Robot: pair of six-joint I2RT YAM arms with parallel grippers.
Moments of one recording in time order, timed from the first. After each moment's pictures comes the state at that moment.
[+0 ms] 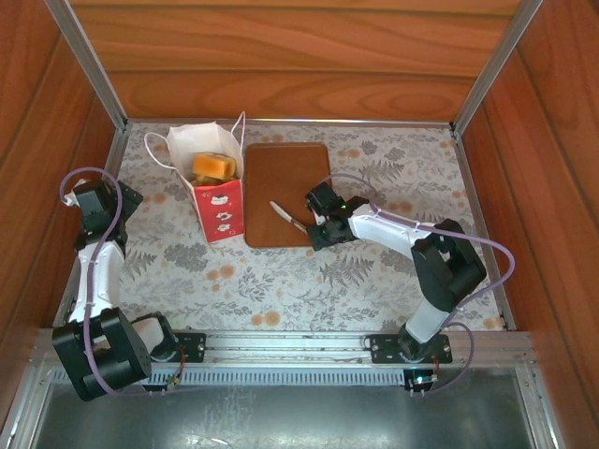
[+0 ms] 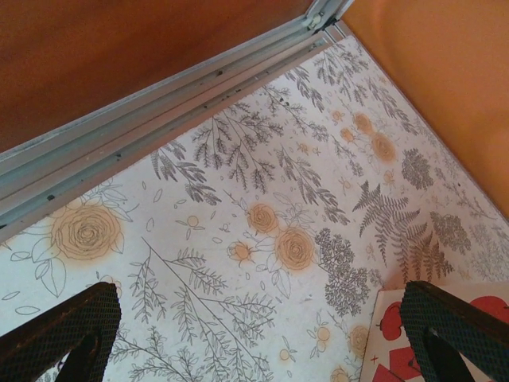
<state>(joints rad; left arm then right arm) 0.36 1.09 0.70 -0.23 -0.02 -0.60 0.72 1.70 1.07 -0.63 0.06 0.27</state>
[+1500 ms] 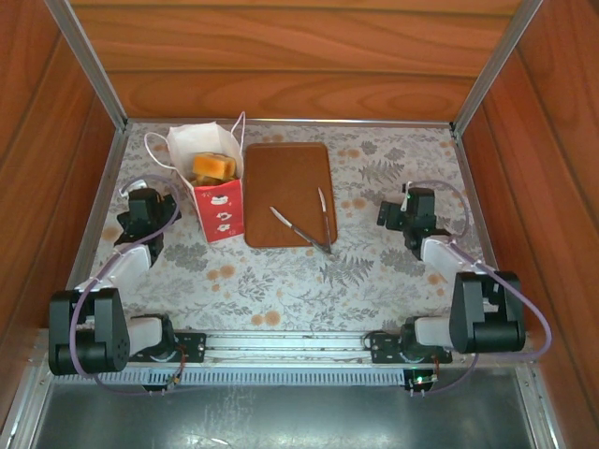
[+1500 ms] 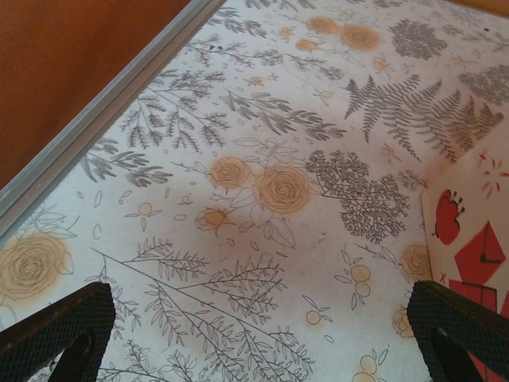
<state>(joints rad) 0.03 1.21 0.50 0.09 -0.29 -0.28 0.08 1.35 0.56 0.08 0.08 0.12</state>
